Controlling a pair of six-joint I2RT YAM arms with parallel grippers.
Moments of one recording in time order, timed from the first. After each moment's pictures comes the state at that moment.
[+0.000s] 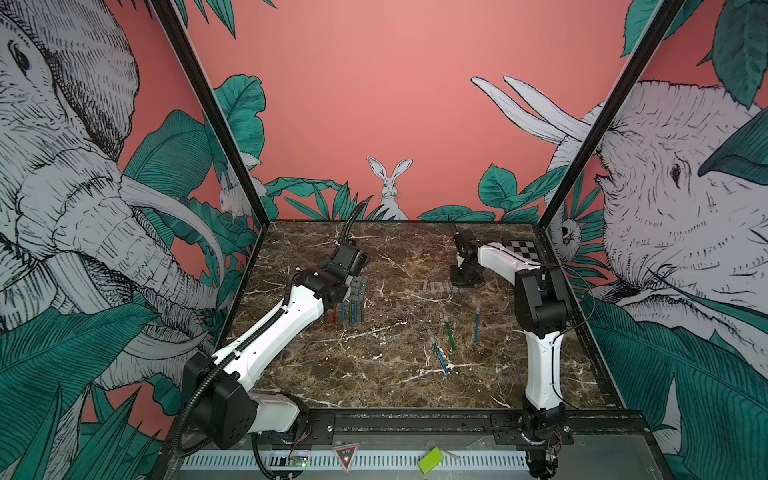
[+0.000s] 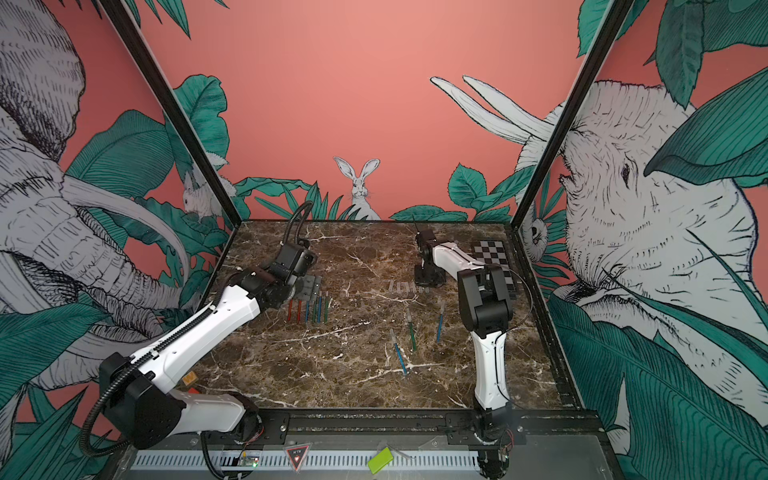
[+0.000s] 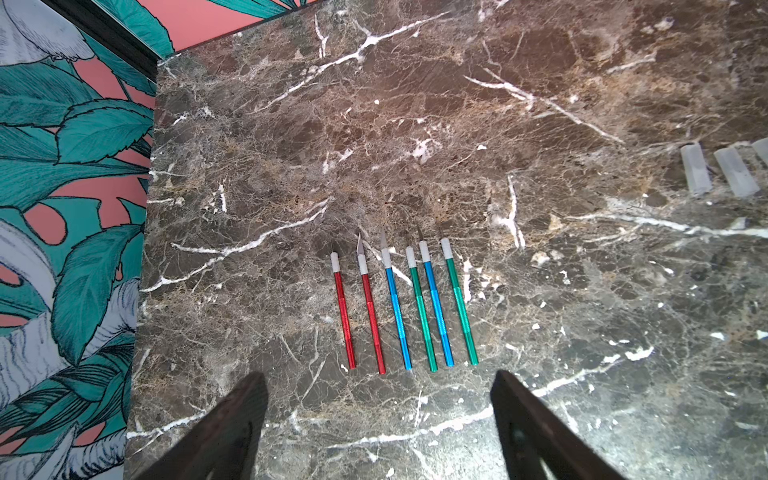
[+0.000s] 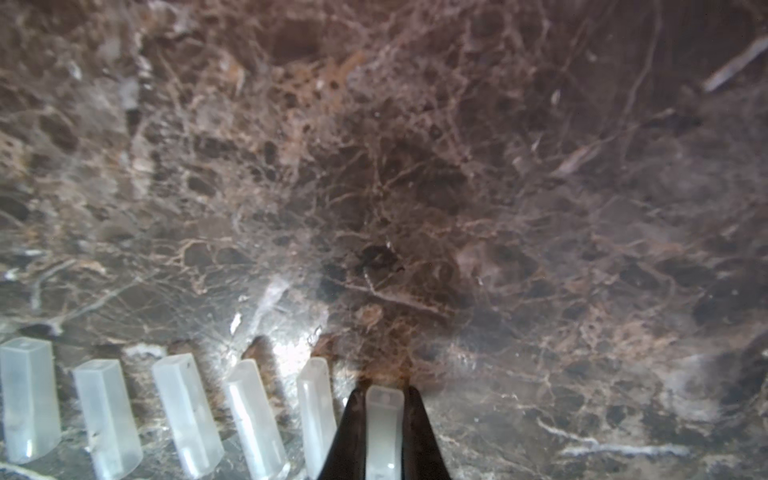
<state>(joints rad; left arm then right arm) -0.58 1.34 1.20 -0.84 -0.43 -0.22 0.29 2.16 1.65 -0.87 0.03 0.27</state>
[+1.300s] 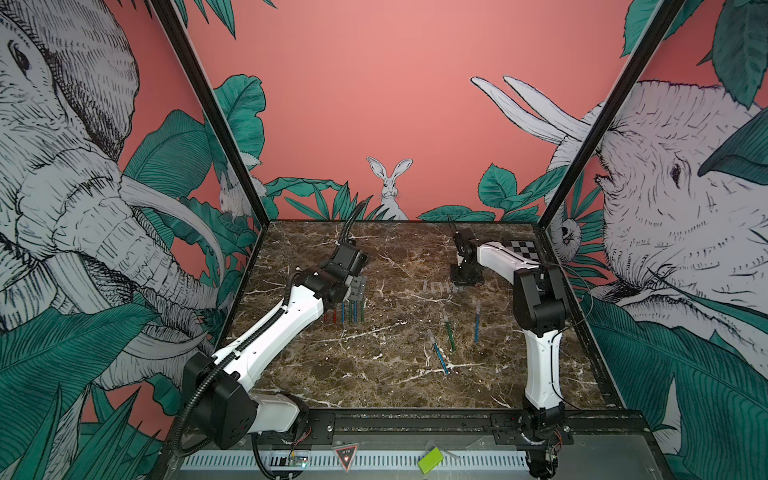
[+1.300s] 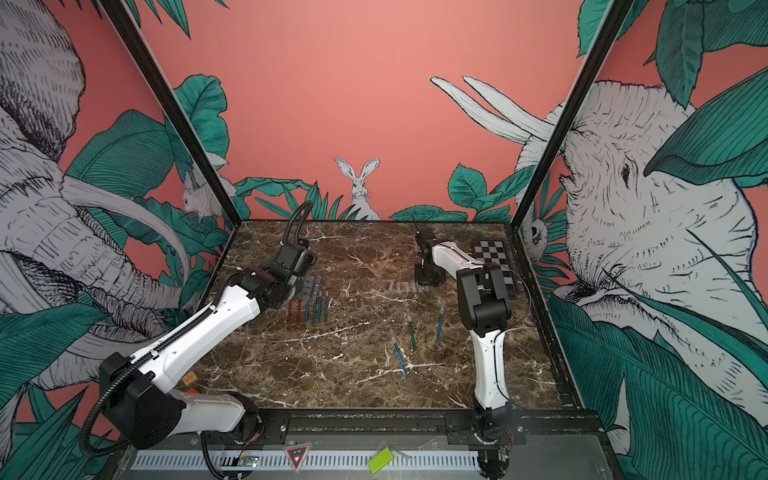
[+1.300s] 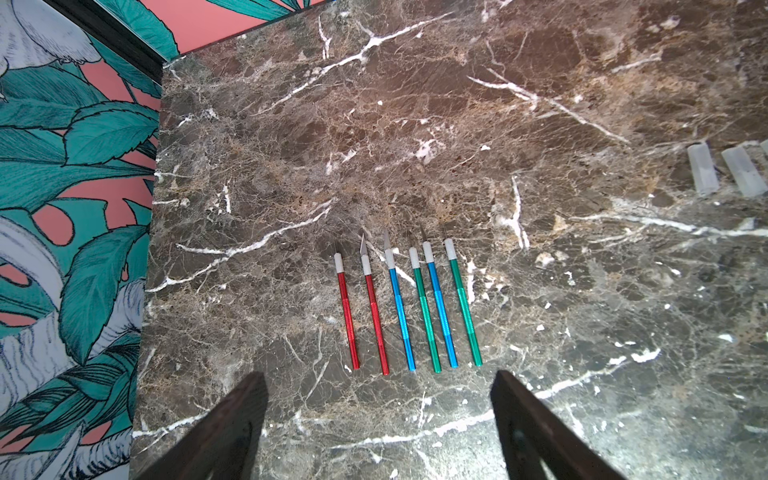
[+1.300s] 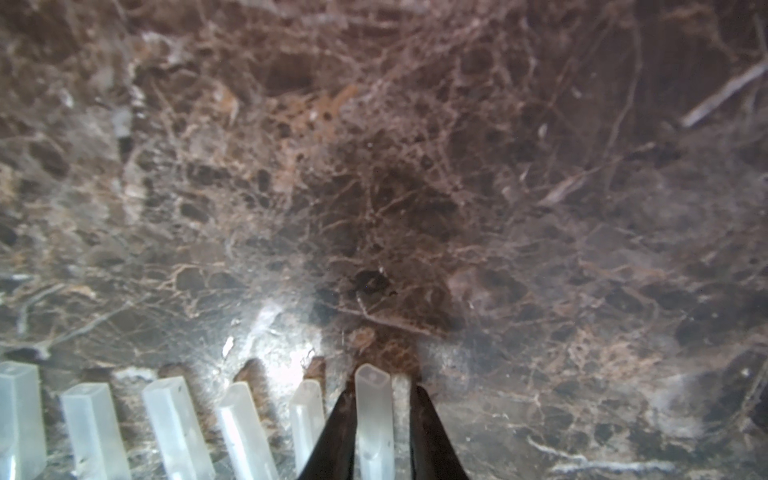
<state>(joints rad) -0.58 1.34 1.20 -0.84 -0.44 -0.22 0.29 2.18 1.67 -0.87 0.04 0.27</state>
